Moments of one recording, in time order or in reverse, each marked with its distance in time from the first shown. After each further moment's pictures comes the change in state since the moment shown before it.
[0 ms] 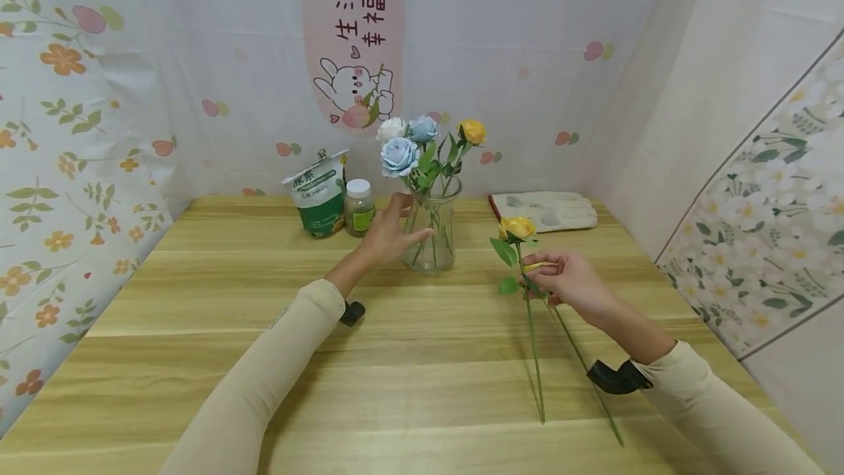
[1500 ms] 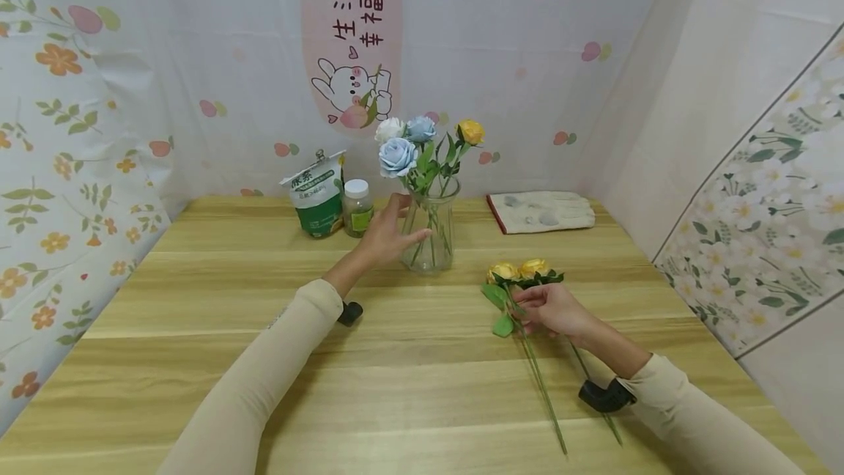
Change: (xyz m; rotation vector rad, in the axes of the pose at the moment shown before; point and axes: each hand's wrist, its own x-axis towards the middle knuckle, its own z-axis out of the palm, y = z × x) left_hand 0.000 -0.001 -0.001 0.013 -0.020 -0.006; right_hand 0.004 0.055 0.017 -0.110 -0.034 0.132
